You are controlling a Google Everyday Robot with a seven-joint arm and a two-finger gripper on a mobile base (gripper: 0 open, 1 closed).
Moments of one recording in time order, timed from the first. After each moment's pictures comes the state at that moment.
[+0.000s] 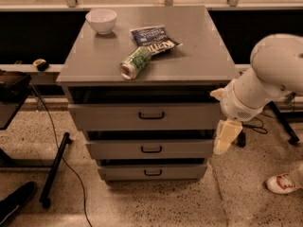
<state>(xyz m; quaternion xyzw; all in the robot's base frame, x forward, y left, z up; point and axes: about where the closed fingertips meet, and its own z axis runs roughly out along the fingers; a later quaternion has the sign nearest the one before) 0.515 -0.189 0.781 -0.66 0.73 0.00 0.18</state>
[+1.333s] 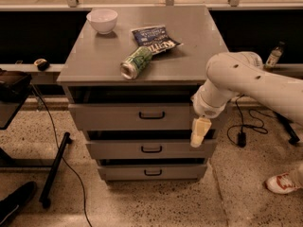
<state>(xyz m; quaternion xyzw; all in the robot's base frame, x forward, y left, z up) 0.592 -0.155 0.691 -0.67 0.73 0.00 0.15</state>
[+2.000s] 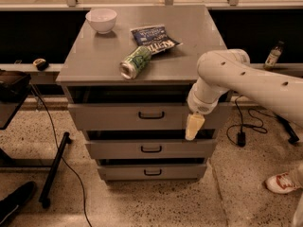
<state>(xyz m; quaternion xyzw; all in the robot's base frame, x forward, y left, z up) 0.616 -0.149 0.677 -0.66 0.74 -0.01 0.13</state>
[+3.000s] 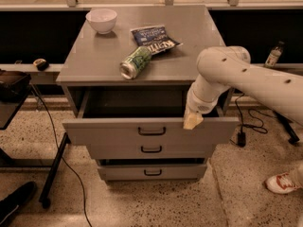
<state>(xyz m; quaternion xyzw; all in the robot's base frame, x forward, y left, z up) 0.609 -0.135 0.688 -0.68 0.72 0.01 0.13</state>
